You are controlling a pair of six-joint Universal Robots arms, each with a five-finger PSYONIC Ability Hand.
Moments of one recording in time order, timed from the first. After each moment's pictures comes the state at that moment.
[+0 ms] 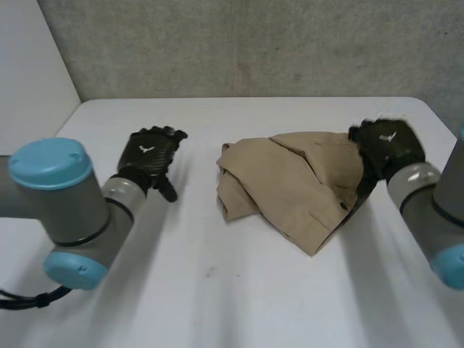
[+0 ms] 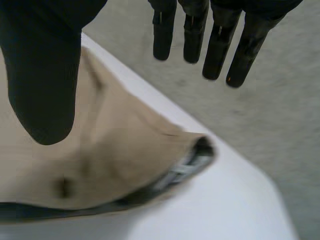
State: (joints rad) left arm 4.26 -2.05 -1.54 3.47 -1.54 3.32; right arm 1.90 -1.28 1.60 -0.11 1.57 2.82; left_hand 0.23 0.23 0.23 0.23 0.05; right_hand 0.32 0.37 0.37 0.37 0.19
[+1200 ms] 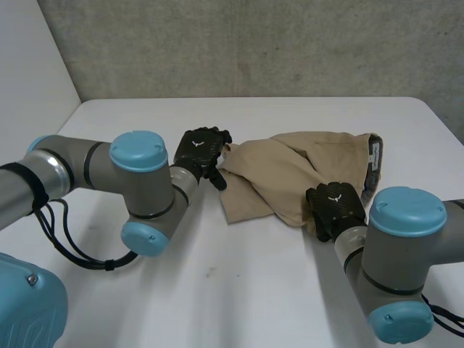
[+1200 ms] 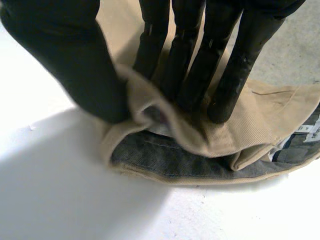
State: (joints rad) left arm 4.14 -2.46 -1.01 3.35 -1.55 3.19; right arm 2.06 -1.03 1.71 -0.37 1.66 2.86; left_hand 0.39 0.40 0.40 0.40 0.24; right_hand 0.86 1.01 1.00 1.01 0.78
